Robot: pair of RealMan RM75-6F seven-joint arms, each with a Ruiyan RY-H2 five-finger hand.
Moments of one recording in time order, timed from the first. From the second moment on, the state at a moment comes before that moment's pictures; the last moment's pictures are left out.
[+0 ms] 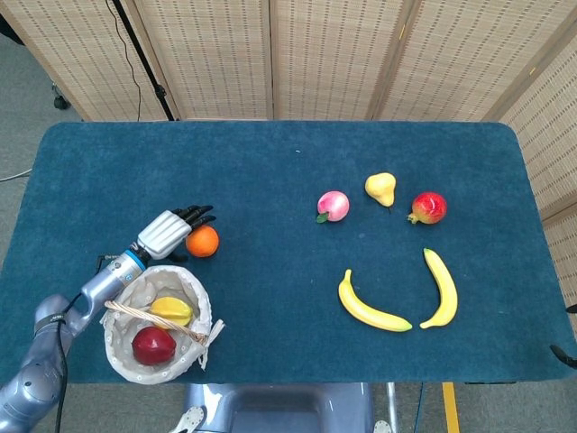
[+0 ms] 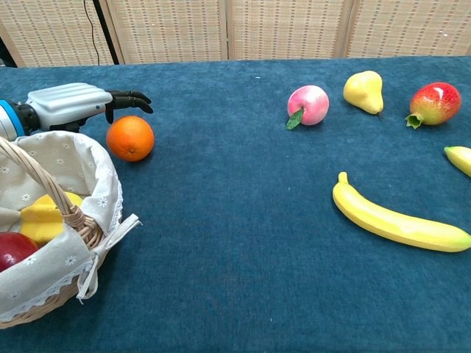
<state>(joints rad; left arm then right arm) -0.78 -1.90 0.17 -0.16 1.76 1.14 -0.77 -0.06 -1.00 0.08 -1.53 -1.38 1.48 0.27</state>
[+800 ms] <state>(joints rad) -0.82 -1.91 0.16 -0.15 1.73 1.11 -0.76 -0.06 -0.96 0.06 -1.57 -1.42 1.46 0.39</state>
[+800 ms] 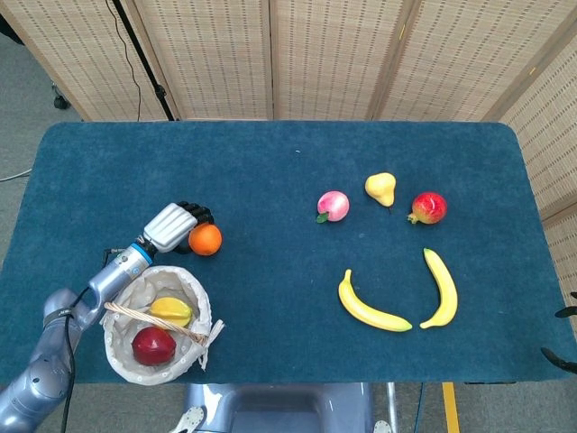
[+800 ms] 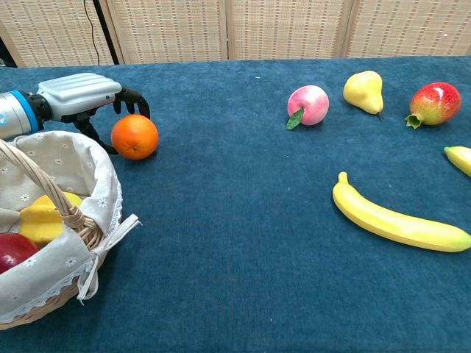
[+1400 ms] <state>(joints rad) -0.79 -1.87 0.13 -0.16 1.69 1.21 -0.78 -0.06 -0.98 0.04 -1.54 -1.44 1.44 0.41</state>
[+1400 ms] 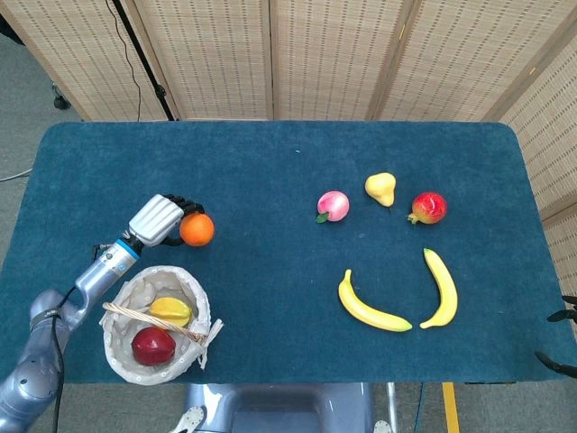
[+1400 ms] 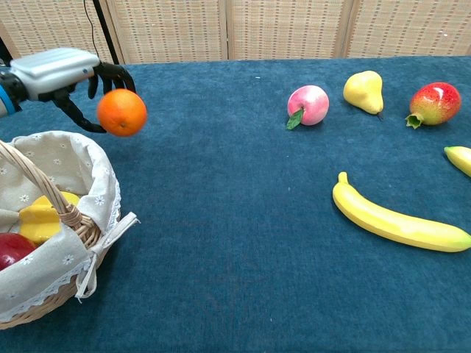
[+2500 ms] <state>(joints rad) -0.77 -1.41 0.03 -0.96 1.67 1.45 -0.54 -0.05 -1.03 0.03 -1.46 -1.48 1.47 0.46</state>
